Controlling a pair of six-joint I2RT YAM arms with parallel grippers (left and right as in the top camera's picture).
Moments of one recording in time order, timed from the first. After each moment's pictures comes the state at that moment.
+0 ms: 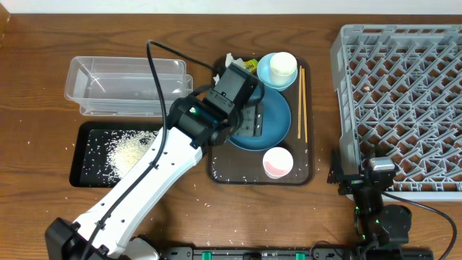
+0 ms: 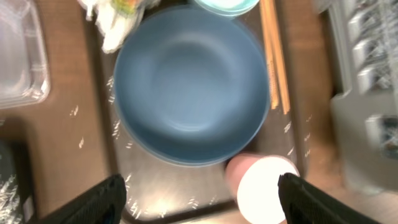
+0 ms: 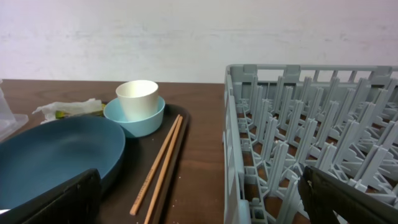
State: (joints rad) left arm -0.65 1.52 1.45 -1.00 -0.03 -0.51; right arm 0.05 0.01 0.01 -0.07 -0.06 0.04
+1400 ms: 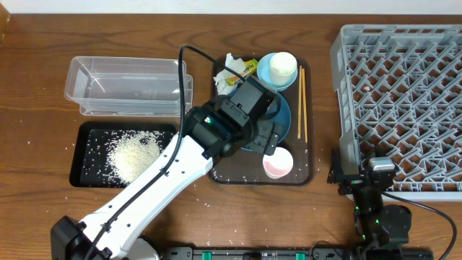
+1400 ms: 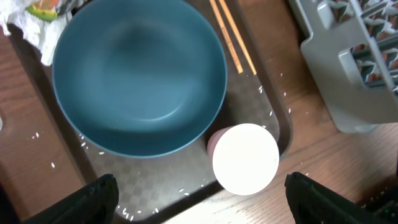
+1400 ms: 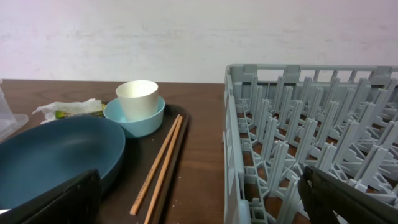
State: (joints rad) left arm -0.75 1.53 1.43 -0.95 0.03 -0.33; right arm 0.05 0.01 0.01 -0.07 -0.06 0.04
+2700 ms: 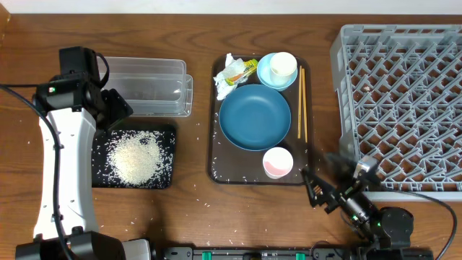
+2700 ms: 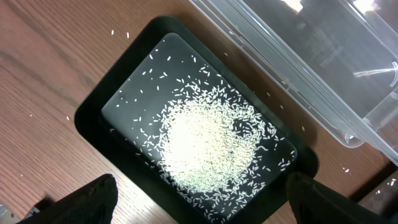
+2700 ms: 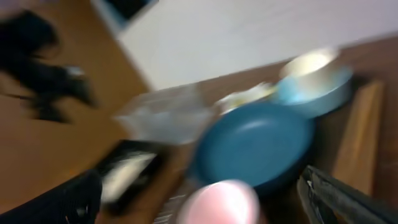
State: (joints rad) left arm 0.18 1.50 1.43 -1.23 -0.20 -0.52; right arm 0.05 0.01 0.01 0.01 -0.67 0.60
